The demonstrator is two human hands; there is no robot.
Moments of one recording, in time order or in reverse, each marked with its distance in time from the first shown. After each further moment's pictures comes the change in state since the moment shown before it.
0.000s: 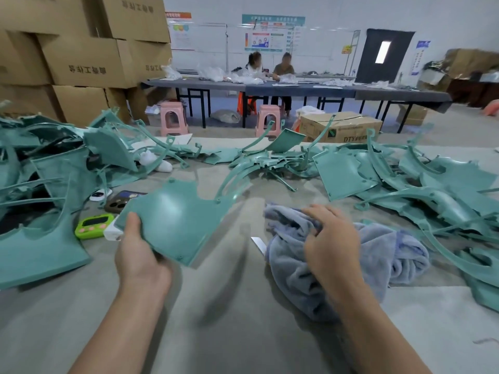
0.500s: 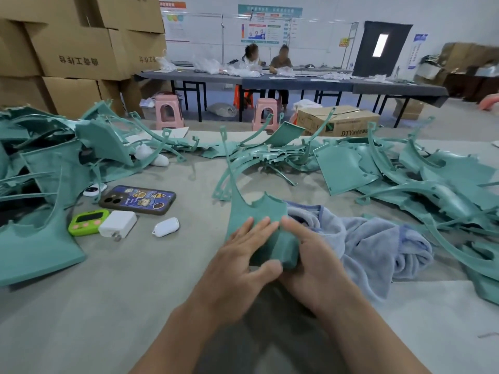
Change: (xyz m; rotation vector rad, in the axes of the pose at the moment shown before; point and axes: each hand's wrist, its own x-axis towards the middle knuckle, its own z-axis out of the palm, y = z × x) left_hand -0.053 -0.061 0.003 1.419 -1.049 0.444; right_hand -0.021 -0.048 0.006 1.741 -0.614 0.932
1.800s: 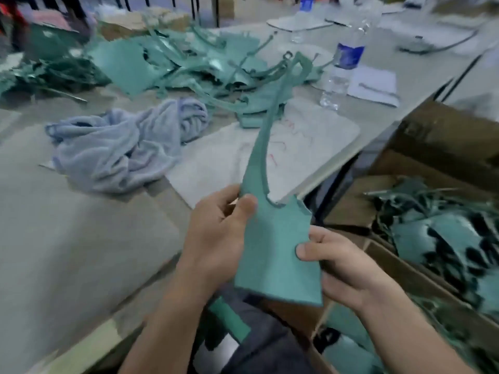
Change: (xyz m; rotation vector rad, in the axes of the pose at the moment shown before) left_hand -0.118 0.185 0.144 -0.822 -0.424 -0.077; right_hand -0.352 0.052 -0.156 -0.175 0.327 -0.241
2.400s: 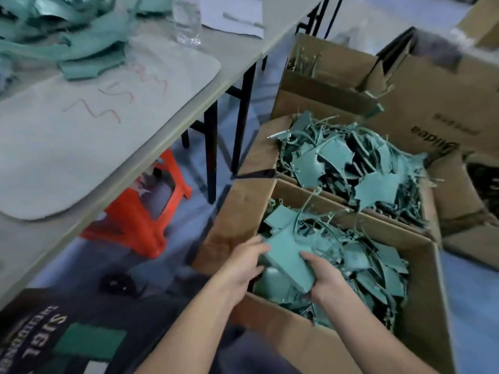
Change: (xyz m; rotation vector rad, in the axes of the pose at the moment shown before) left_hand -0.063 -0.189 0.223 -0.138 -0.514 -0.958; right_hand -0.154 0.132 -0.189 0.611 1.269 0.213
